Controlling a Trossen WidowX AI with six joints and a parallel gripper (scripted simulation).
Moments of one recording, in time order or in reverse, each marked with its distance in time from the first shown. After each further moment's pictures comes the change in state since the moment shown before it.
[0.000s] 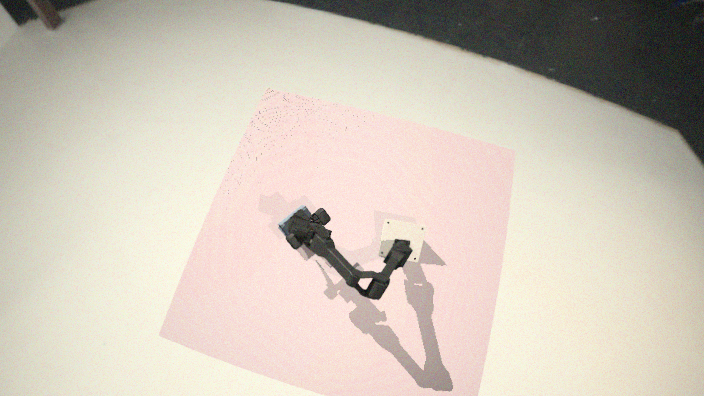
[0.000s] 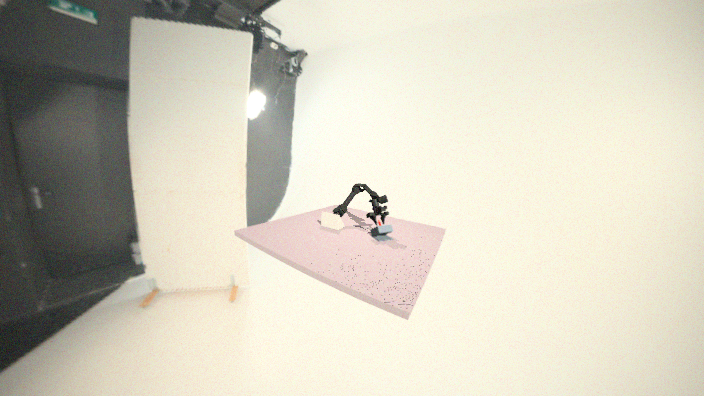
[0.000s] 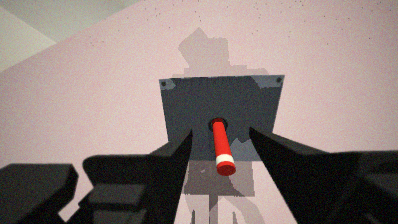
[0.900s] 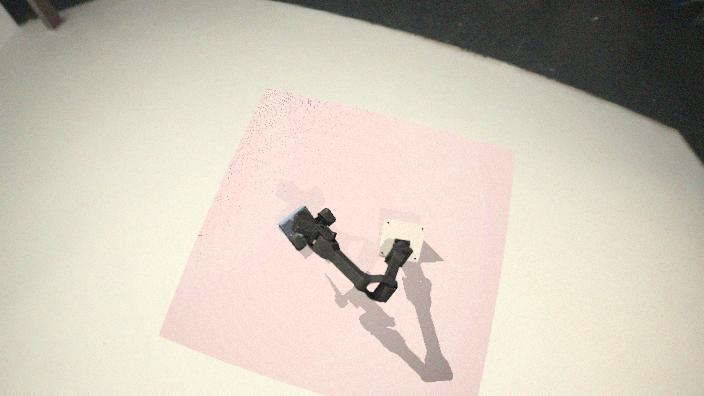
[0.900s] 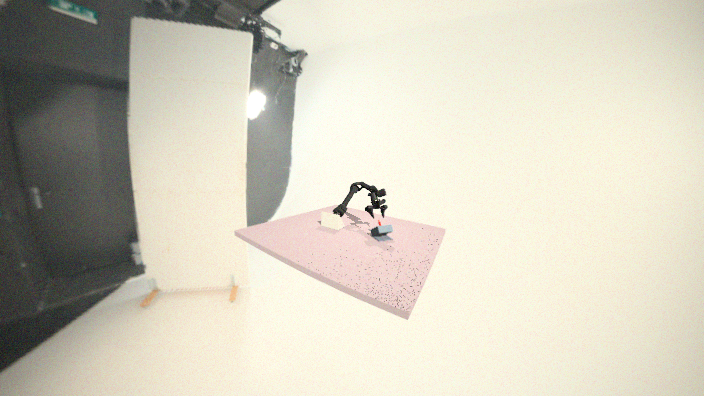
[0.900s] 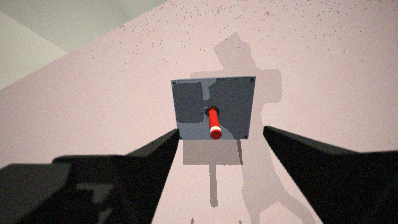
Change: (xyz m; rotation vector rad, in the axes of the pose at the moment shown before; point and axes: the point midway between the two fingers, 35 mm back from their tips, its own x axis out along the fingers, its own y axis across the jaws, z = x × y) arm -0.054 -0.002 0.003 0.011 0.004 -0.016
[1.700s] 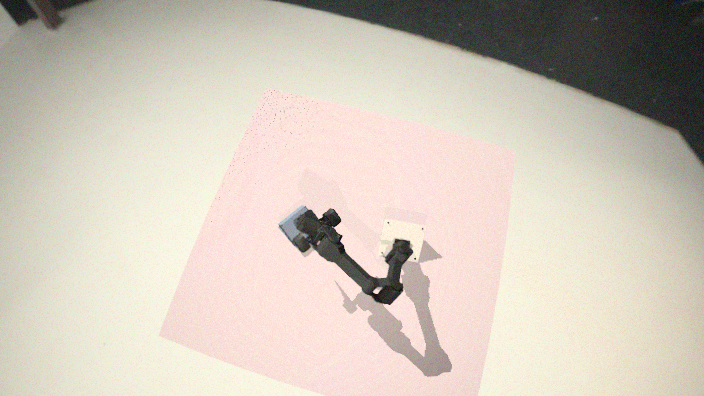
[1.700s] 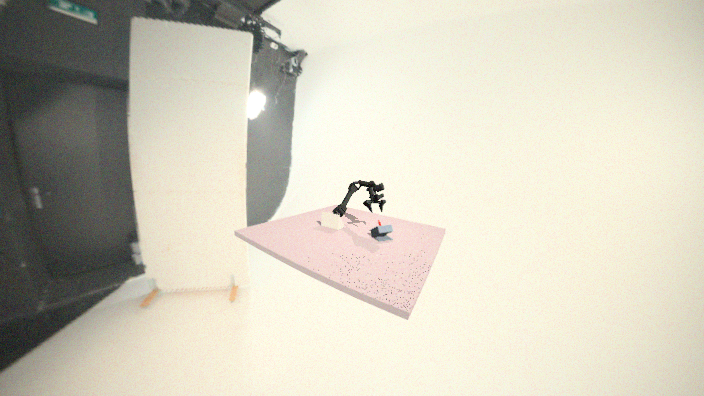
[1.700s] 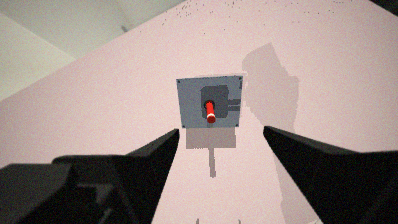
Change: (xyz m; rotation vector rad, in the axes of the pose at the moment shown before) arm -0.046 -0.004 -0.001 0.005 0.000 -0.003
